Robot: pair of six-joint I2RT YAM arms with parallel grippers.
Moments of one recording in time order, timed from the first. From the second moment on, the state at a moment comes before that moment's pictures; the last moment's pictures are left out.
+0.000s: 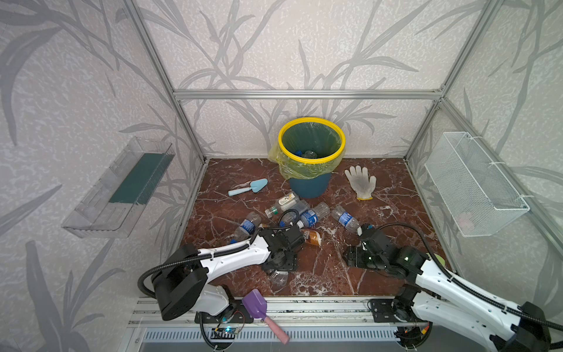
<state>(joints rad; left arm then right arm) -0.93 1.41 0.79 -0.83 -0.02 -0.89 0.77 0.86 0.54 -0.71 0.00 0.82</state>
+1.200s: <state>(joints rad) -0.93 1.18 0.72 -0.84 -0.03 -0.92 0.77 0.83 0.50 -0.58 -0.05 0.81</state>
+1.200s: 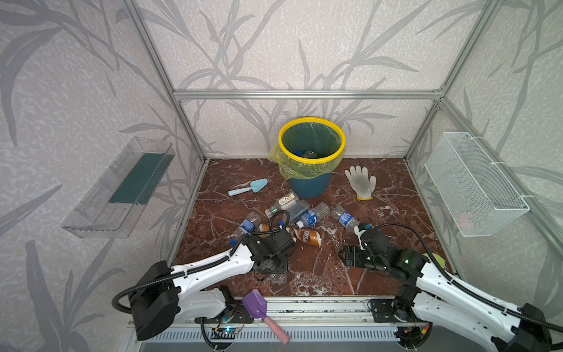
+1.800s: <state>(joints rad) -0.55 1.85 2.38 -1.09 0.01 -0.56 0.77 0.79 0.56 -0.64 -0.01 0.78</state>
